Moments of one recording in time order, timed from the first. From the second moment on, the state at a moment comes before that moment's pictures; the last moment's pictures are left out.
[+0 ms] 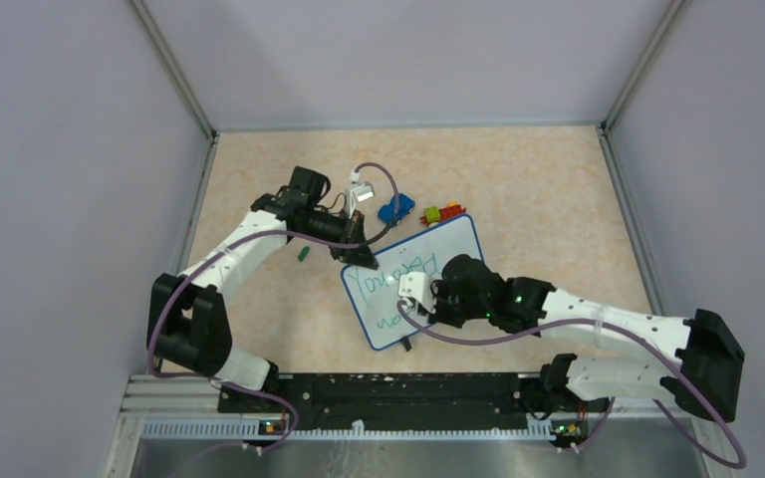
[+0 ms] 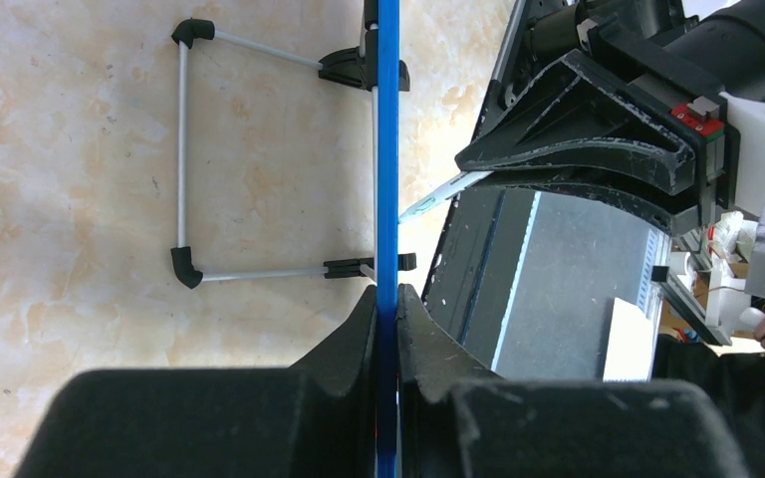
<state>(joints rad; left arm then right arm) -0.36 1.48 1.13 -0.70 1.00 0.15 1.06 1.11 0.73 -0.39 -0.11 -0.41</state>
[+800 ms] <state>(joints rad) -0.36 1.48 1.13 -0.70 1.01 0.15 1.04 1.08 0.73 -0.39 -0.10 -0.42</state>
